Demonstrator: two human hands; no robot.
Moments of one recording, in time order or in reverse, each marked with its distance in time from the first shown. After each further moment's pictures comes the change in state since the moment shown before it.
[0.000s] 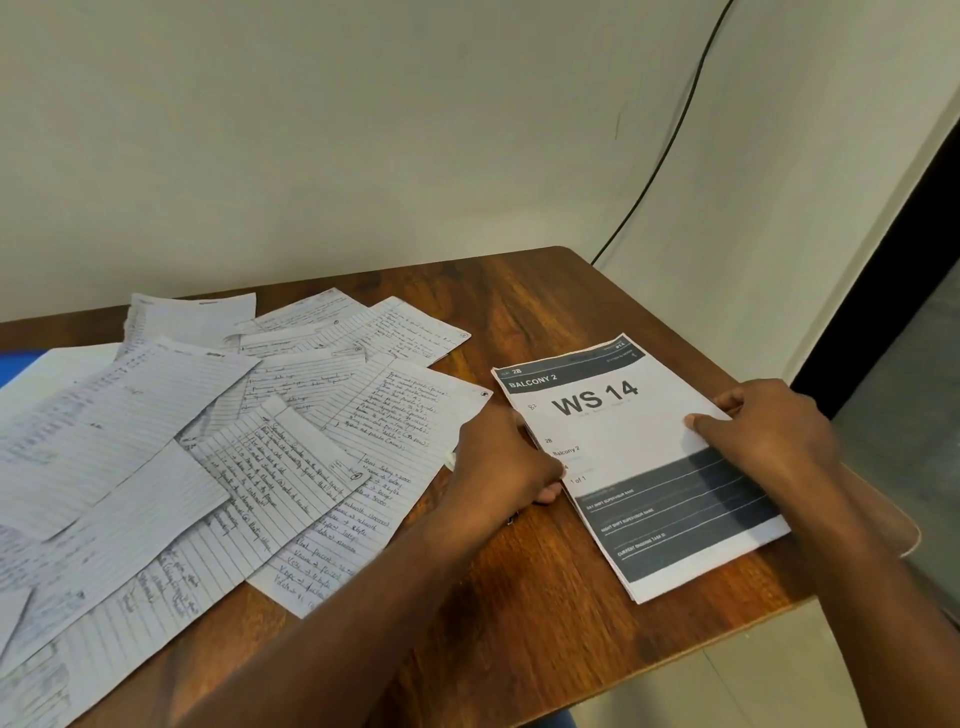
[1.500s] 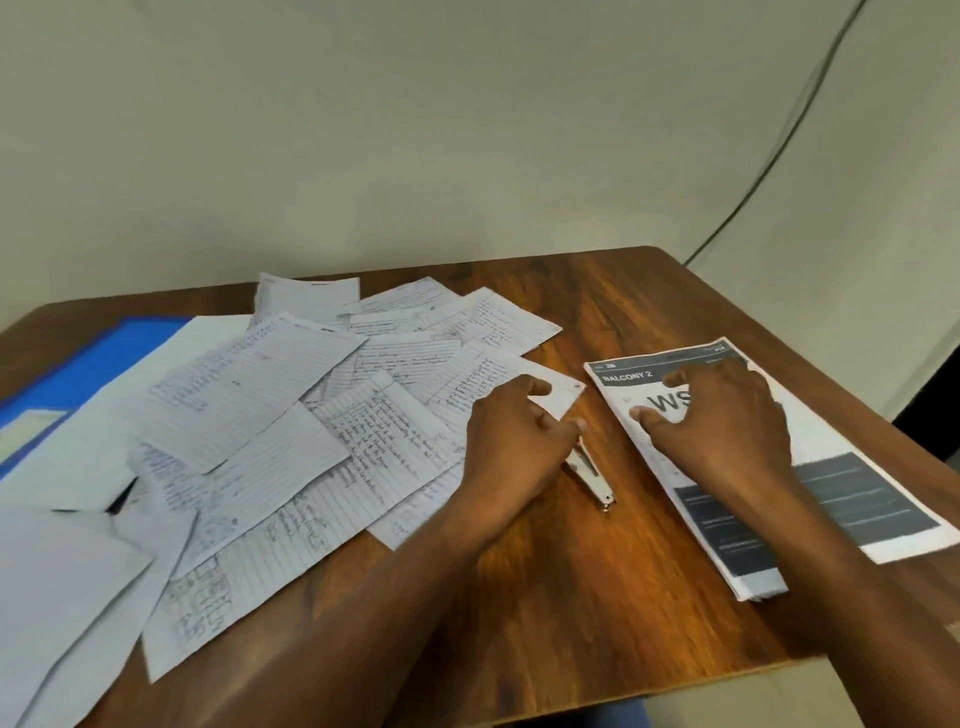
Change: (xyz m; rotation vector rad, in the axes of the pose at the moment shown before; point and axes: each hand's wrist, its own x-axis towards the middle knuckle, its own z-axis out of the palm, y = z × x) left_hand -0.019 -0.021 -0.070 0.245 0.343 0.073; right_hand -0.092 -0.137 0.003 0.022 -0.022 -0.329
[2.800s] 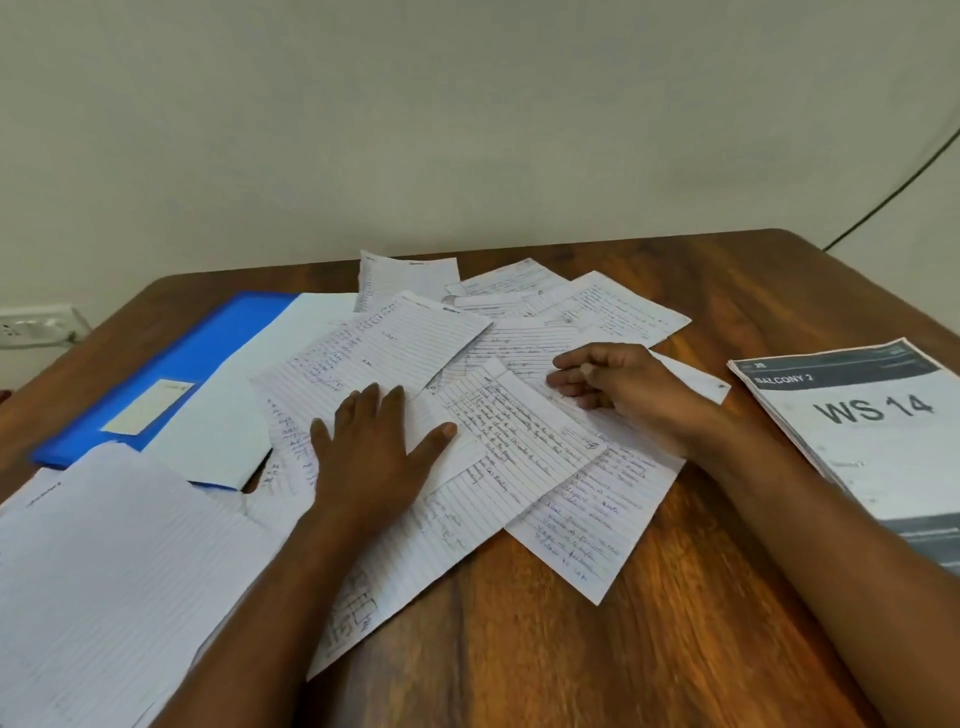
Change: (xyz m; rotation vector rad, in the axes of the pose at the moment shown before) left_hand 0.018 -0.191 -0.174 0.709 0.107 -0.089; right_hand 0.051 -0.142 0.113 0.898 -0.693 -0.190
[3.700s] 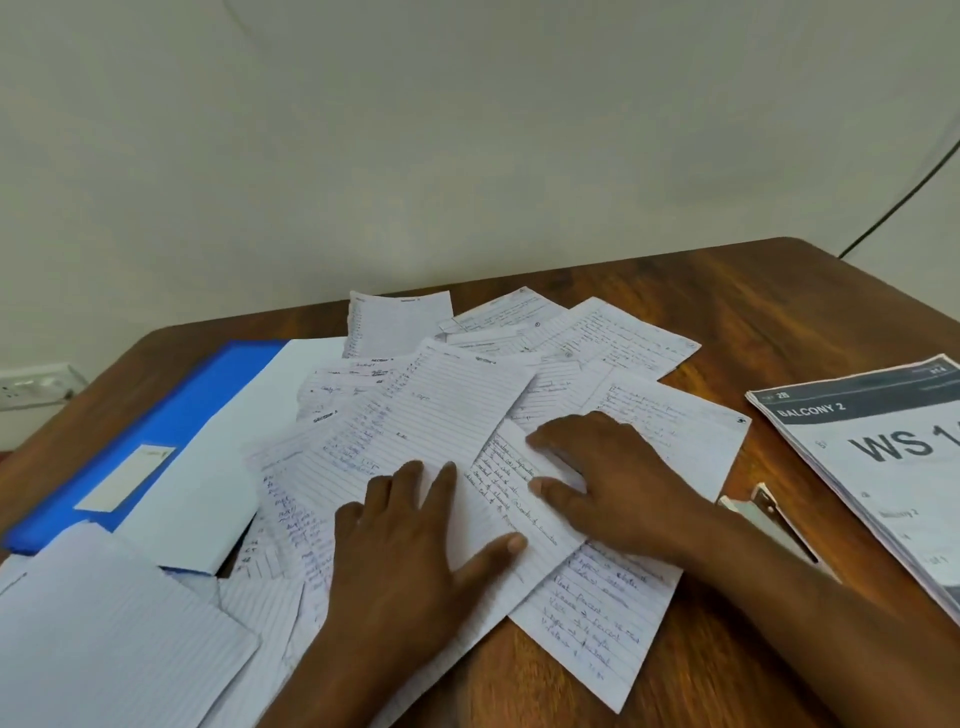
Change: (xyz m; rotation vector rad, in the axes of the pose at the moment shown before) left_hand -0.038 0.041 -0.004 0.148 0.046 0.189; right_hand -0.022 0.009 0.031 -0.759 0.007 -0.300
